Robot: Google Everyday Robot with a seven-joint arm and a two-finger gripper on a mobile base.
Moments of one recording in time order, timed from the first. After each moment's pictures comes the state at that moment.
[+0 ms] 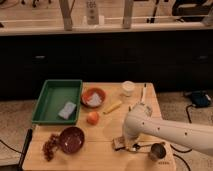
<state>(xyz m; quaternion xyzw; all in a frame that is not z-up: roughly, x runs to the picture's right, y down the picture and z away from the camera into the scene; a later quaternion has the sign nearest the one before) 0.114 0.270 0.765 -0.32 -0.08 -0.07 0.94</state>
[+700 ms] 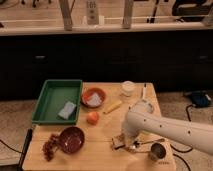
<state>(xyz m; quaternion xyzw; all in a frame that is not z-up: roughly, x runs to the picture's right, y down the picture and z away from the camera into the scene) 0.108 0.258 0.755 -0.31 -0.11 -0.10 0.94</state>
